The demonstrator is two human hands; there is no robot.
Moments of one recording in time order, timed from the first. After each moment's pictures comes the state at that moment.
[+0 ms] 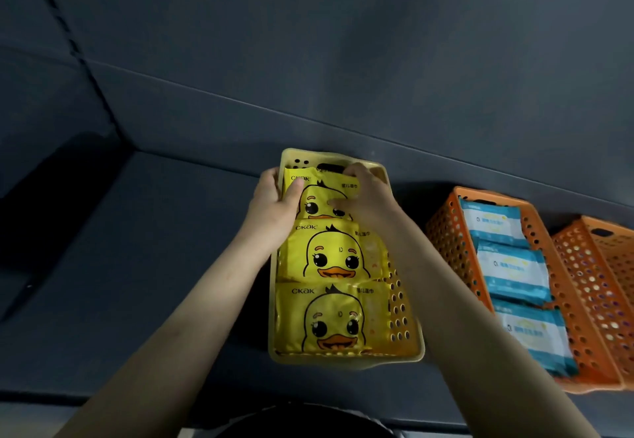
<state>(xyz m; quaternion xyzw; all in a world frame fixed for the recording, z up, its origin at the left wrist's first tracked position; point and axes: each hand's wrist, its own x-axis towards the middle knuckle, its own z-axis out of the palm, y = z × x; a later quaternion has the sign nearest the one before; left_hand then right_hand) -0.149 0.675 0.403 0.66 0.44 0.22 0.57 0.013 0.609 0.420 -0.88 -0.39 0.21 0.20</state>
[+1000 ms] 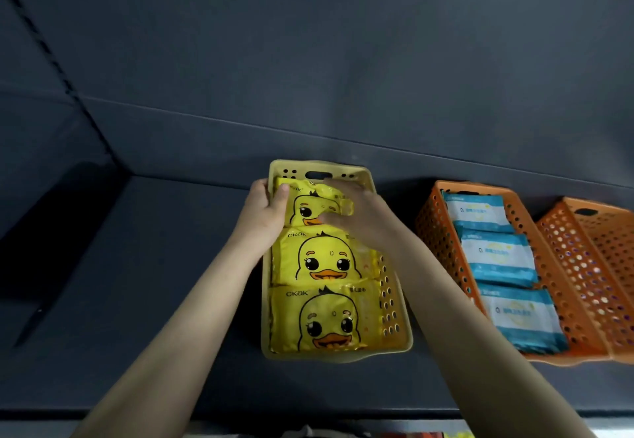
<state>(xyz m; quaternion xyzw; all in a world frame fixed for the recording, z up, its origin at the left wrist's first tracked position) -0.148 0.675 0.414 0.69 0.44 0.18 0.54 0.000 0.570 0.438 -0.82 -0.48 0.22 0.23</state>
